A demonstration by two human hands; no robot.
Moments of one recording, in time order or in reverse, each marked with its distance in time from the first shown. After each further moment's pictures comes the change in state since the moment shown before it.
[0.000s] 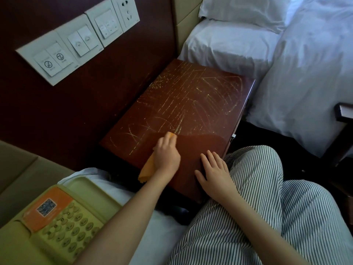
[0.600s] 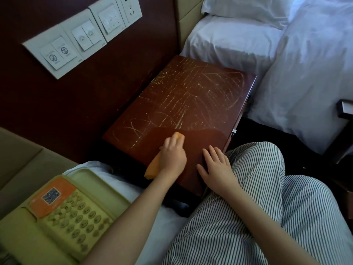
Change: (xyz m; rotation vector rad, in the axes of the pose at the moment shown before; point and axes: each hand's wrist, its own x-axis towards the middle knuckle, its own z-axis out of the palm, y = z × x) left_hand -0.023 0.011 0.001 -0.001 -0.040 0.079; right_hand -0.004 0.004 -0.003 0.003 -0.008 0.005
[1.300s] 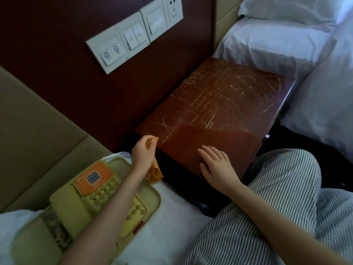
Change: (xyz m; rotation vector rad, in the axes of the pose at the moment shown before) left_hand -0.031 -0.121 -0.097 -0.523 0.156 -0.449; right_hand 0.017 -0.057 0.020 0.053 0.104 -0.357
